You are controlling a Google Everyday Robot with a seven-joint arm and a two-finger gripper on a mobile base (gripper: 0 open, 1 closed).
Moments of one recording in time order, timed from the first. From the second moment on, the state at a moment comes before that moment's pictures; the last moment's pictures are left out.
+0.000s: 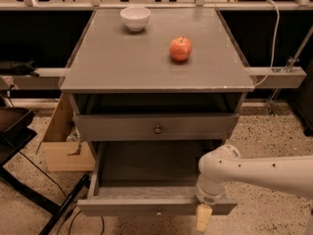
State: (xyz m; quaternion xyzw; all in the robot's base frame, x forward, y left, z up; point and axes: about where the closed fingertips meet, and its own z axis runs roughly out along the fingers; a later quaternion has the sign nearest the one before) arm 0.422 -0.165 0.420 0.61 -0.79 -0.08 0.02
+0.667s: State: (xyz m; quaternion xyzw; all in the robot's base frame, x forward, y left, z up) arm 0.390 -0.157 0.491 0.64 -0.76 -0.07 -0.01
